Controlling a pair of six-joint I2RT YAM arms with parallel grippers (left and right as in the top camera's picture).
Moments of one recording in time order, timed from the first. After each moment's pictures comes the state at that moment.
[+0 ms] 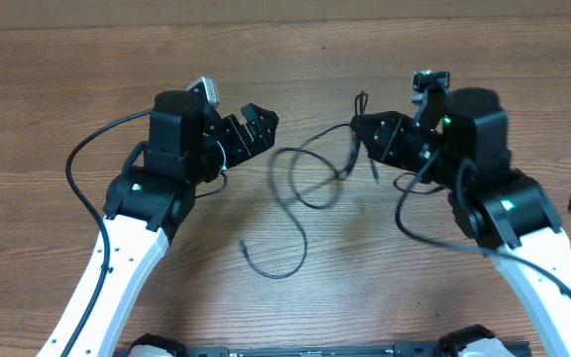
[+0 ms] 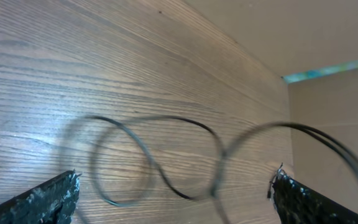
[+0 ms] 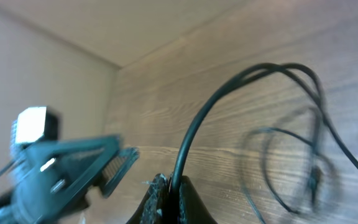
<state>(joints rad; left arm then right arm) -0.29 1.29 1.11 -0.47 0.28 -0.79 0.32 1.18 1.16 -0.50 -0.42 0.71</state>
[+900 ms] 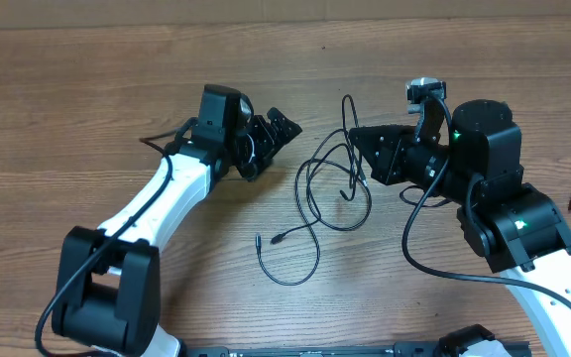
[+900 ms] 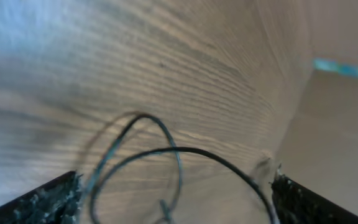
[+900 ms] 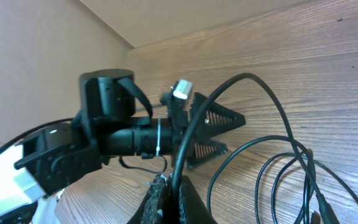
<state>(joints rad) -0.30 1.74 1.11 -0.26 0.53 -1.08 0.33 1.12 1.16 -0.54 -0.46 0.52</state>
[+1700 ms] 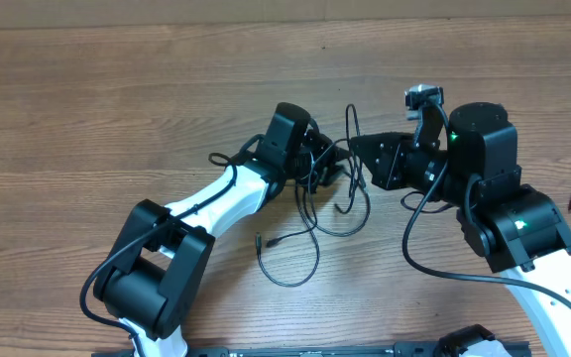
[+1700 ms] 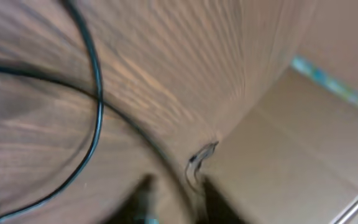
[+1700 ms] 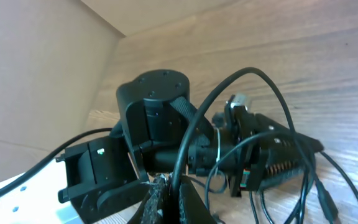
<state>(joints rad) -0.55 1.89 1.12 0.04 0.51 -1.67 0.33 1.12 1.16 -0.62 -0.46 0.52</state>
